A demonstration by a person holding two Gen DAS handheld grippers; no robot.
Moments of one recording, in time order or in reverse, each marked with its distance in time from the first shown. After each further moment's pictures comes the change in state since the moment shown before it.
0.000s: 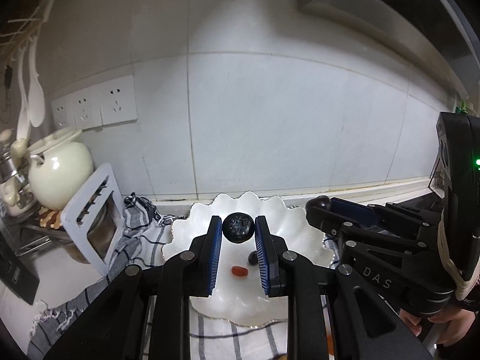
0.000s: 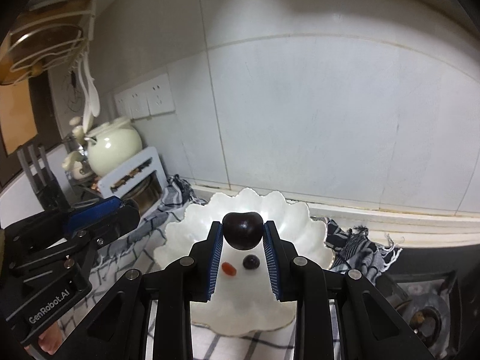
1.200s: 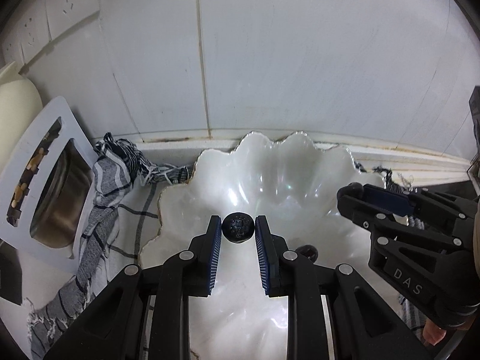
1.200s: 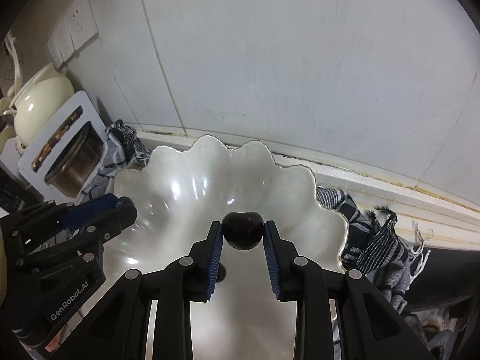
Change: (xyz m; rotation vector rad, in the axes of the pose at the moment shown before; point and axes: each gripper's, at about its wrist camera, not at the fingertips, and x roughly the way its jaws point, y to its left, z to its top) left arm 0.170 0.041 -0.009 -0.065 0.410 0.076; right arm 0.161 -0.037 0.010 0.021 0.369 -0.050
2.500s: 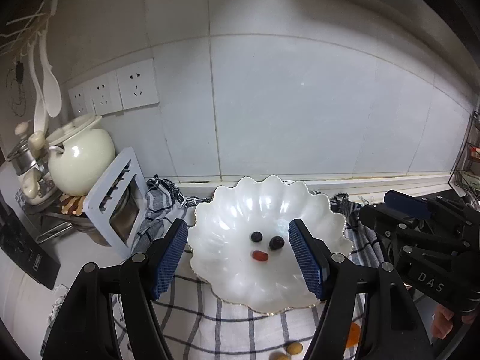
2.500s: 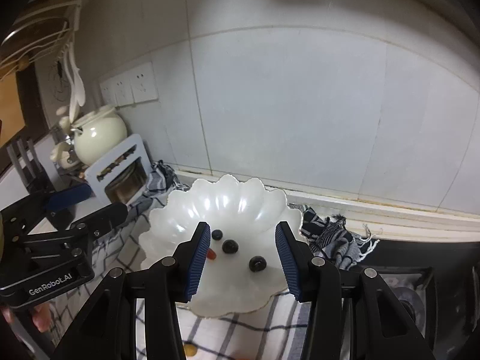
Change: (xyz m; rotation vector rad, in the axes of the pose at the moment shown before) left arm -0.171 -0.021 -0.055 0.012 -0.294 0.038; right arm -0.170 0.014 -0.070 -0.019 -0.303 -0.027
